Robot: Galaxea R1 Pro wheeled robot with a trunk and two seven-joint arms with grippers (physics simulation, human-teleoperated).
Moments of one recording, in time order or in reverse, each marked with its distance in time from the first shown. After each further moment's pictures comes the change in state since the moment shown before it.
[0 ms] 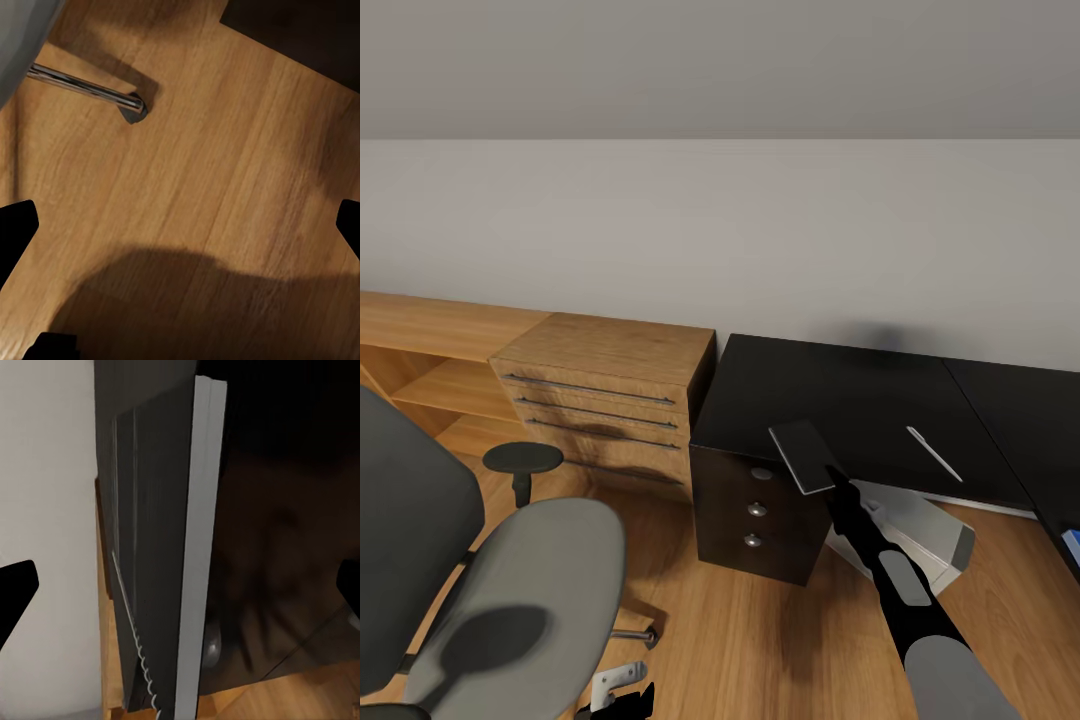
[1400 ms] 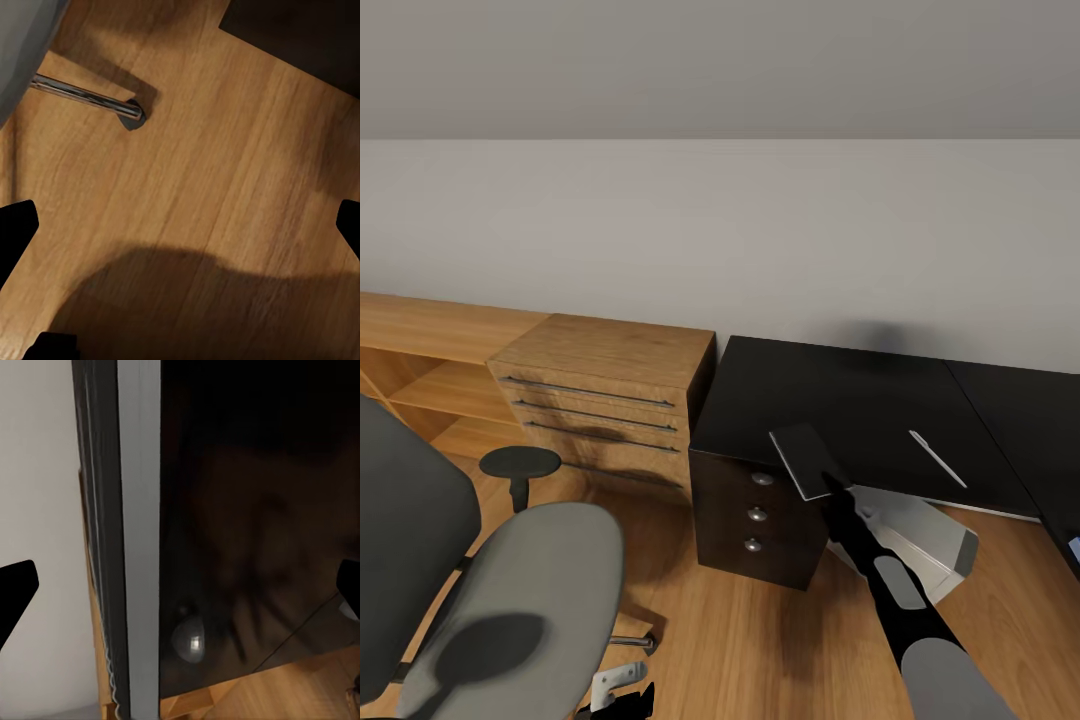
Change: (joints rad) left arm 0.000 0.000 0.000 0.000 0.000 0.001 0.000; right arm 0.000 0.005 0.004 0.045 0.000 -0.001 0.000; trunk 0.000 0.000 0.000
